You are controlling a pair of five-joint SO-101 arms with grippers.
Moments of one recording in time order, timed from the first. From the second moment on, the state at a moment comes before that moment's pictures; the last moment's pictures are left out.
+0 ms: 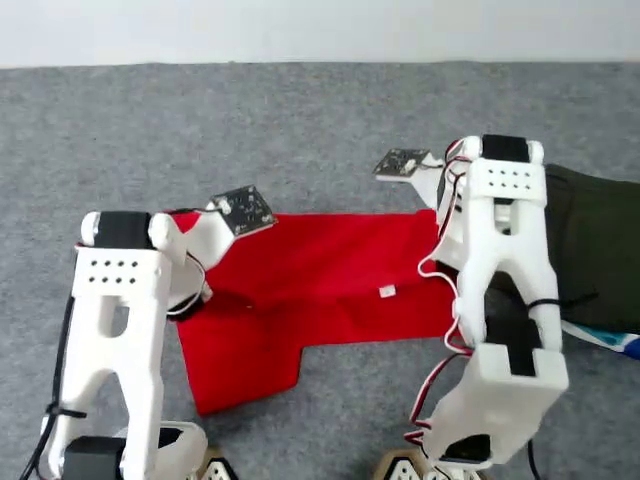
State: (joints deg) left arm -1.8 -21.1 25.4 98.8 -44.8; right arm 1.7 13.0 -7.3 100.3 61.8
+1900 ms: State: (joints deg) left arm -1.8 -21.8 36.4 98.9 -44.2; right arm 5.5 4.4 4.6 100.3 62.5
